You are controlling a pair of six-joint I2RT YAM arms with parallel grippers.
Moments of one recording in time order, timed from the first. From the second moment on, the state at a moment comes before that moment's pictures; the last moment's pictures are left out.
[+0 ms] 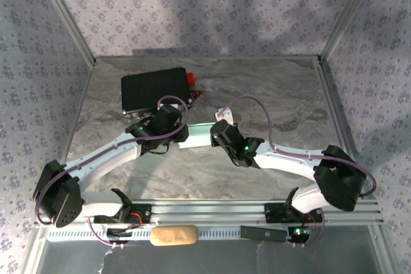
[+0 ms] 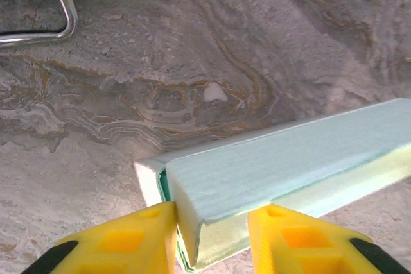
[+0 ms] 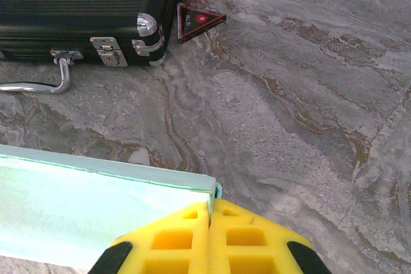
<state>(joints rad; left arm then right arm) -0.74 1.24 0.87 -0.50 -0.11 -0.69 0.96 1.41 0.77 -0.02 0.51 0.45</state>
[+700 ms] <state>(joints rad) -0.73 1.17 0.84 -0.53 -0.07 -0.75 0.98 1.42 0.77 -0.02 0.51 0.45</state>
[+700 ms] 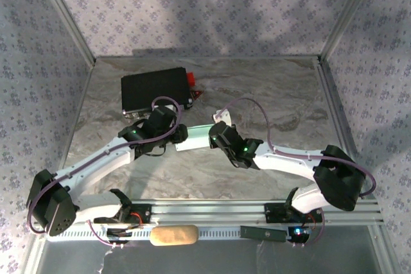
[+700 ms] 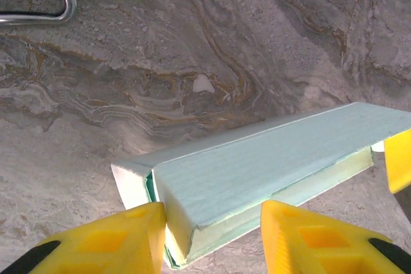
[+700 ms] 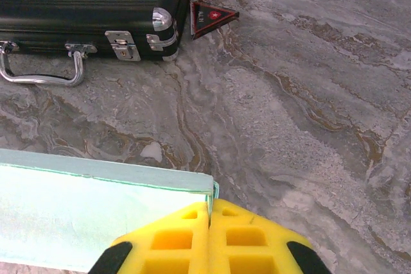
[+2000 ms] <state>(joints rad) -0.68 1.08 0.70 -0.44 -0.06 -1.54 1.00 1.44 0.80 -0.04 0.51 0.44</state>
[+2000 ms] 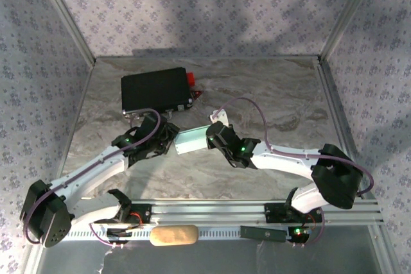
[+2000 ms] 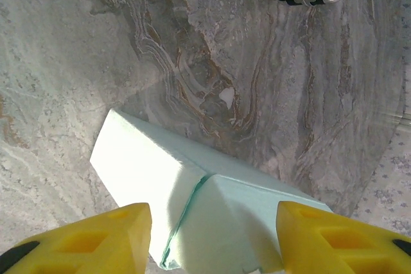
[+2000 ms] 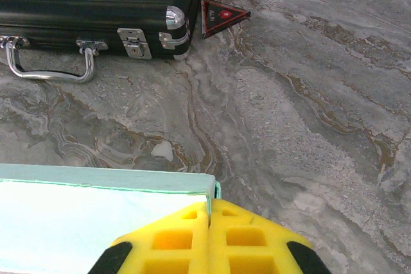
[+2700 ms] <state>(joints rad) -0.71 1.03 0.62 -0.37 -0.10 -1.57 1.01 1.45 0.80 -0.04 0.51 0.44</state>
